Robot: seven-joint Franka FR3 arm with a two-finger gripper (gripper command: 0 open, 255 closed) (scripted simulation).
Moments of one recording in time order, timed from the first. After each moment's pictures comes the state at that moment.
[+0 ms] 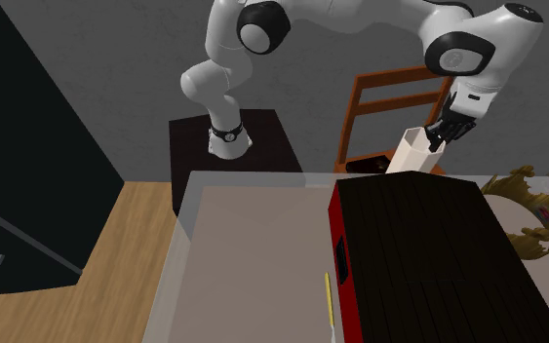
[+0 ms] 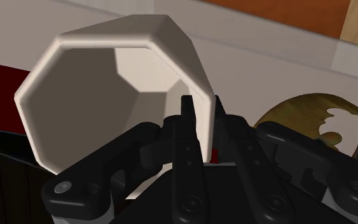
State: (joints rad) arm 0.48 0.51 0.52 -1.39 -0.24 1.84 1.06
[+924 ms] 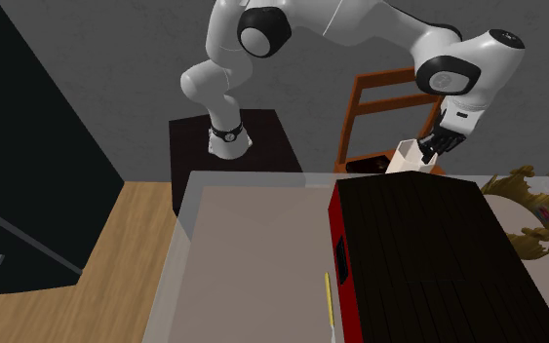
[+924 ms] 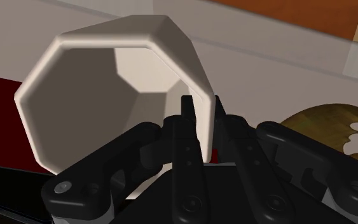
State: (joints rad) arm 0.47 0.53 0.51 -1.48 -0.25 1.95 1.06
